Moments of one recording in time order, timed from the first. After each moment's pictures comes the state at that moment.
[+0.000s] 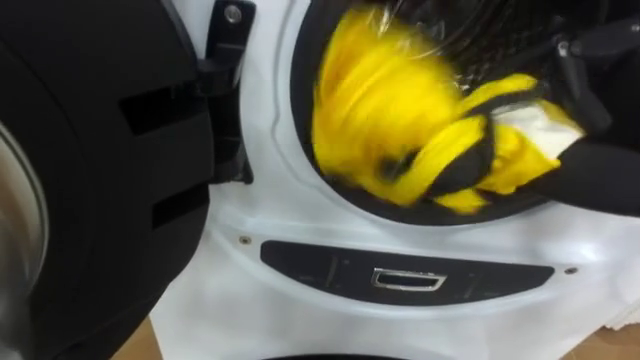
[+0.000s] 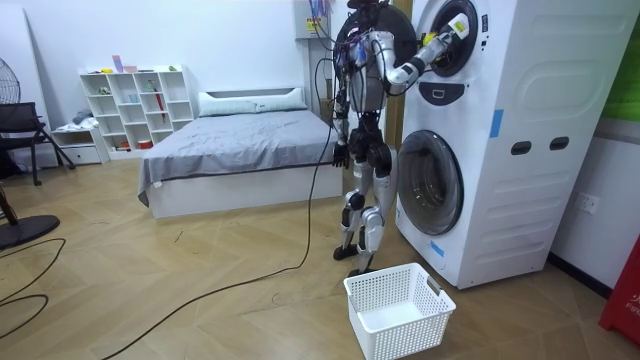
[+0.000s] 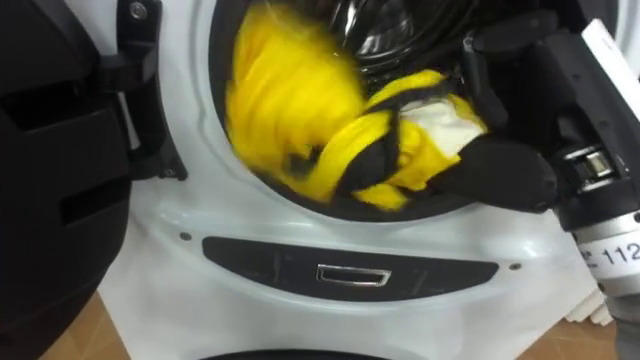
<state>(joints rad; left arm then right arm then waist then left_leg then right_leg) 0.30 0.25 0.28 1.16 0.23 0.04 0.27 0.10 -0.62 -0.29 -0.68 0.35 0.04 0.13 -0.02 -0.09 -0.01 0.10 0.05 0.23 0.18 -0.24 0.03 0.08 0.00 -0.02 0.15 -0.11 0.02</state>
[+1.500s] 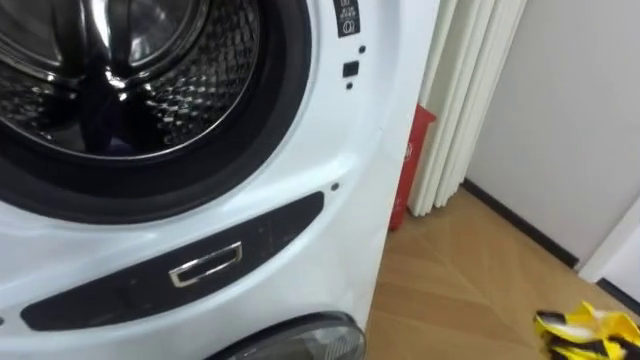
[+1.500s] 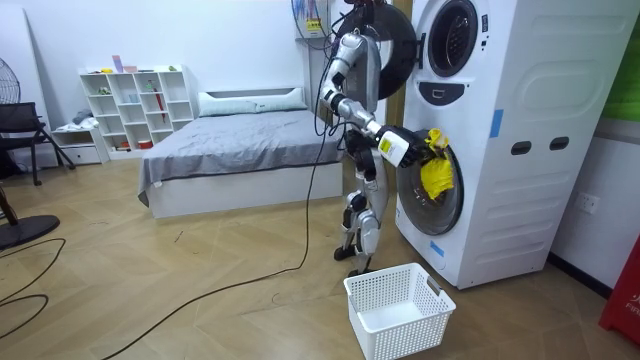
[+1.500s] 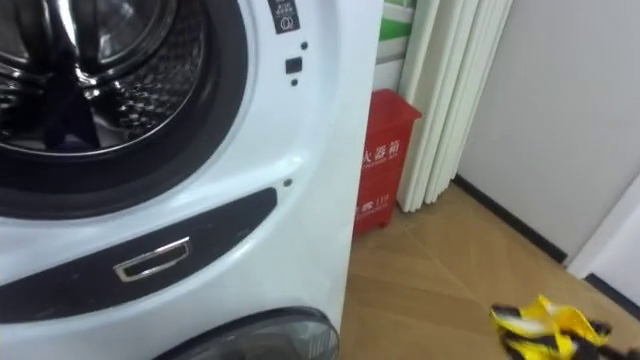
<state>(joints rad) 0.22 0.28 0.19 1.10 0.23 0.07 0.21 0.44 -0.43 -0.47 0.18 0.64 0.16 0.19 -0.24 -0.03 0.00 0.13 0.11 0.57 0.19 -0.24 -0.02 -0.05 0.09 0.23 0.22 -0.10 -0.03</state>
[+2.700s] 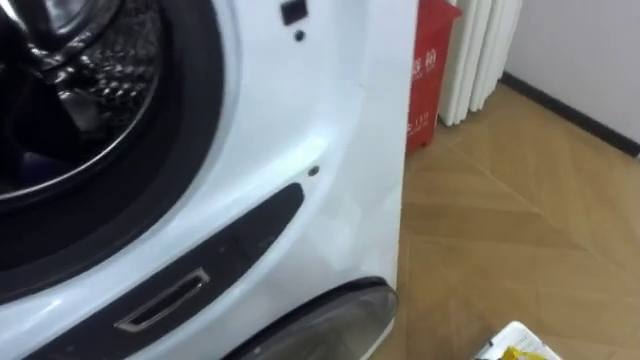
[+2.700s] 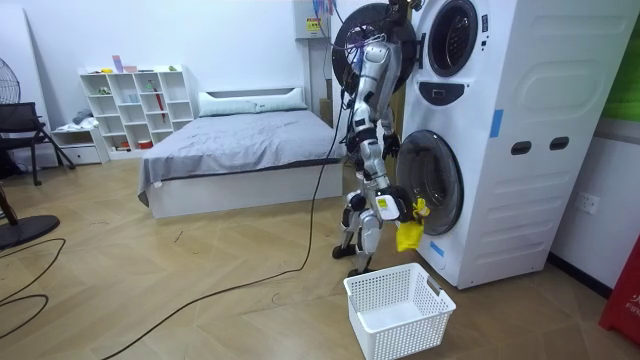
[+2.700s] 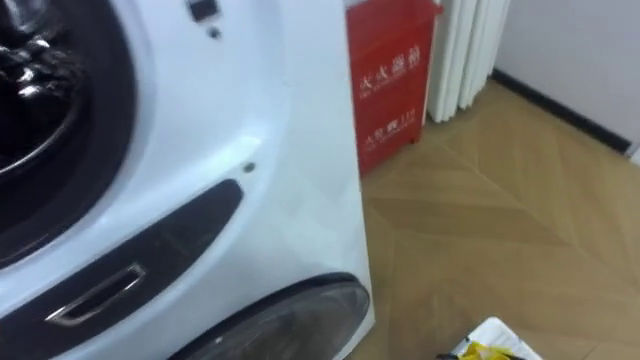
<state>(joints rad) 0.06 0.28 -0.13 1.12 0.07 0.03 0.14 0.02 -0.42 -0.26 0.95 0.49 0.00 0.16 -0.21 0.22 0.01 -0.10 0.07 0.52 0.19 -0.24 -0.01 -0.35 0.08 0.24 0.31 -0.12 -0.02</state>
